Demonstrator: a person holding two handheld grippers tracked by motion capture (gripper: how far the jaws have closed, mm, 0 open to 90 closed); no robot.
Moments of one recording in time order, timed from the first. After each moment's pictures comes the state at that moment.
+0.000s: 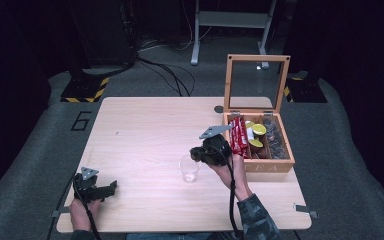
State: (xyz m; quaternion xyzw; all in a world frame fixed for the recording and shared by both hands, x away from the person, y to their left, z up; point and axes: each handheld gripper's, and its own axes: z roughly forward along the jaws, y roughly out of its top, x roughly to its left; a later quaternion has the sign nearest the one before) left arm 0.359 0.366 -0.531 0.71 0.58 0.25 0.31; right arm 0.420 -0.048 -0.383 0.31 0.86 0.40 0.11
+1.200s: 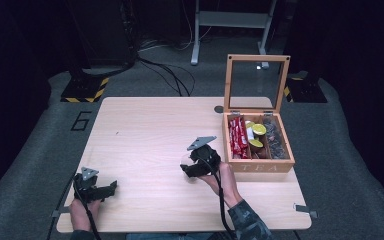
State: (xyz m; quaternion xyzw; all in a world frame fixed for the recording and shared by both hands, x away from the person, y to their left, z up) left arm 0.359 0.365 -0.532 0.71 0.58 0.26 0.31; right arm 0.413 -0.021 -0.416 0.30 0.87 0.36 0.13
